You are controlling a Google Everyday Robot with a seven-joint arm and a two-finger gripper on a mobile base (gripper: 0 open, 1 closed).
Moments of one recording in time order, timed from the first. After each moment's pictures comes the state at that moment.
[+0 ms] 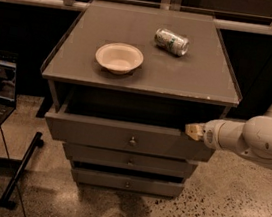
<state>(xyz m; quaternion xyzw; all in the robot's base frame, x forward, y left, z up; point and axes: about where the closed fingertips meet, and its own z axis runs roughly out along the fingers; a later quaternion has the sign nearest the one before) 0.604 -0.216 0.684 -0.17 0.89 0.16 0.38</state>
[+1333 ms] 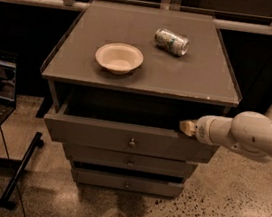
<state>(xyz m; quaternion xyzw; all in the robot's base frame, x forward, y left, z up) 0.627 -0.204 0.677 -0.17 0.89 0.15 0.39</state>
